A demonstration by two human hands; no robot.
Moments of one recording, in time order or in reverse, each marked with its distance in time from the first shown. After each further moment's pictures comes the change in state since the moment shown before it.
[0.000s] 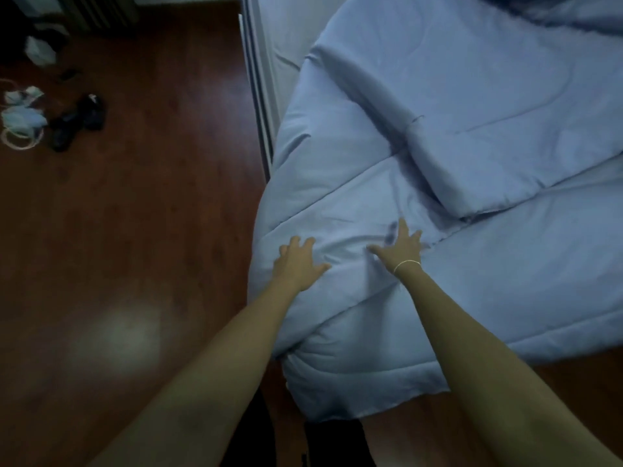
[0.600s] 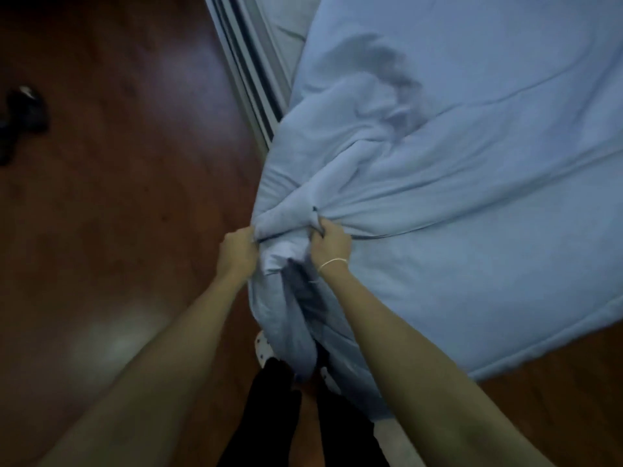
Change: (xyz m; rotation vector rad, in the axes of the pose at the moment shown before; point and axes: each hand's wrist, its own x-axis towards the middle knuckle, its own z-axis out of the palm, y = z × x) left_hand 0.092 -0.204 -0.122 -0.071 0.215 0.013; right_hand -0.049 -0.220 0.176 0.217 0.194 -0.196
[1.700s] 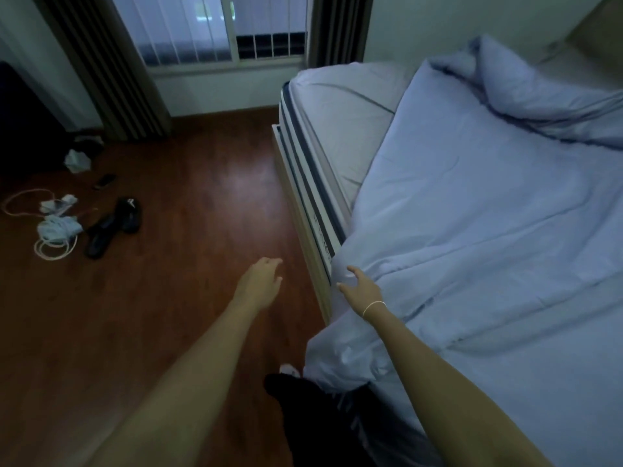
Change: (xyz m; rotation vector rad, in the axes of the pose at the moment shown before) left_hand 0.106 -0.024 -0.199 0.150 0.003 0.198; right_hand 0.081 -0.148 0.008 -0.011 -0.212 -0.039
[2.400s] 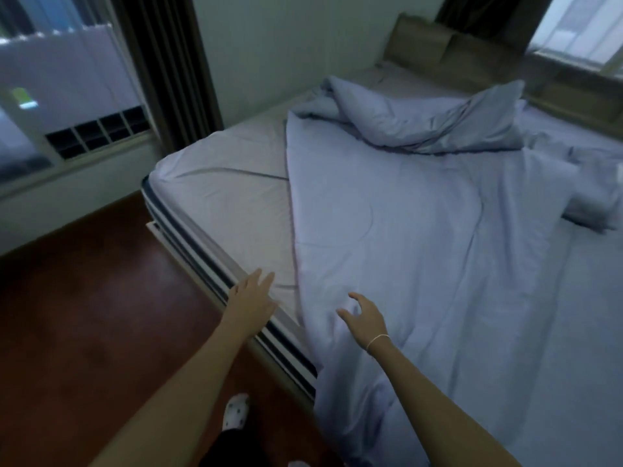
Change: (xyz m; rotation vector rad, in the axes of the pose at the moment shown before) left_hand 0.355 0.114 -0.066 0.319 -0.151 0.530; right_hand 0.209 -0.038 -0.119 0.232 0.438 0.250
